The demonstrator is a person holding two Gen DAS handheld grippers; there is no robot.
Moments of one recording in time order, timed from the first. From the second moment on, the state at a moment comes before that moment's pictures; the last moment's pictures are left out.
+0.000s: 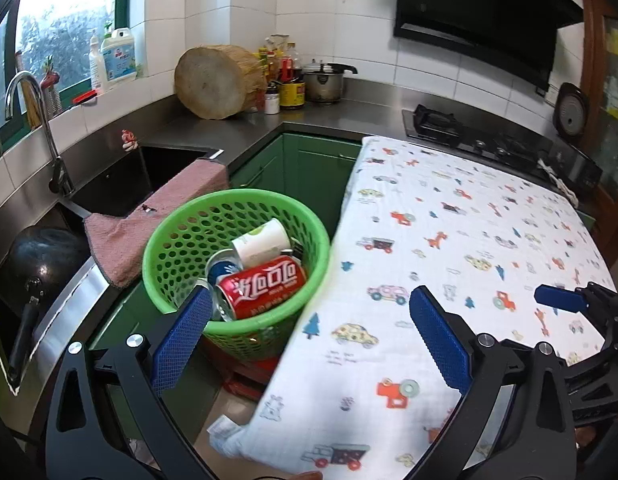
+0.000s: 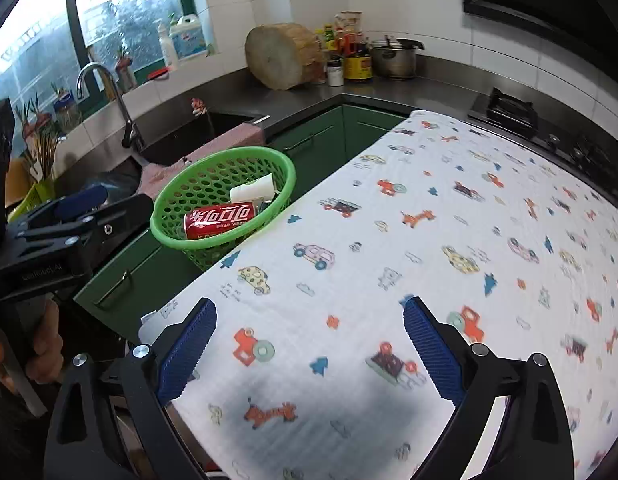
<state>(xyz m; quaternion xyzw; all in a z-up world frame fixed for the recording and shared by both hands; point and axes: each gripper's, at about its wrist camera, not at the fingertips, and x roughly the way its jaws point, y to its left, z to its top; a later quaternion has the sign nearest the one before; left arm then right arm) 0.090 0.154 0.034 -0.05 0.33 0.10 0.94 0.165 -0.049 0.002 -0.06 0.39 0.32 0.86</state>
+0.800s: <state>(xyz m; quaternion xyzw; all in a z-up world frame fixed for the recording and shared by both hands) 0.051 0.125 0.006 -0.04 0.34 0.09 0.93 0.123 -0.101 -0.013 -0.03 0.37 0.25 0.89</state>
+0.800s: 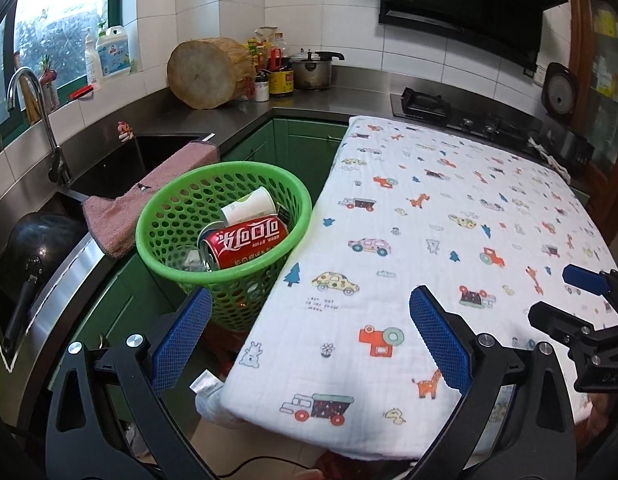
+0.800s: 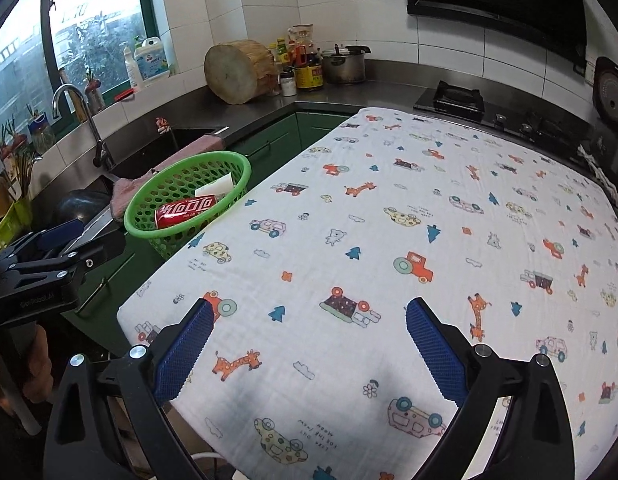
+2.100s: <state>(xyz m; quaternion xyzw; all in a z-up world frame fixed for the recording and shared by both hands) 0.033 0.116 0.007 0.00 0.32 0.11 0.94 0.127 -0.099 -0.023 -0.02 0.38 0.26 0.89</state>
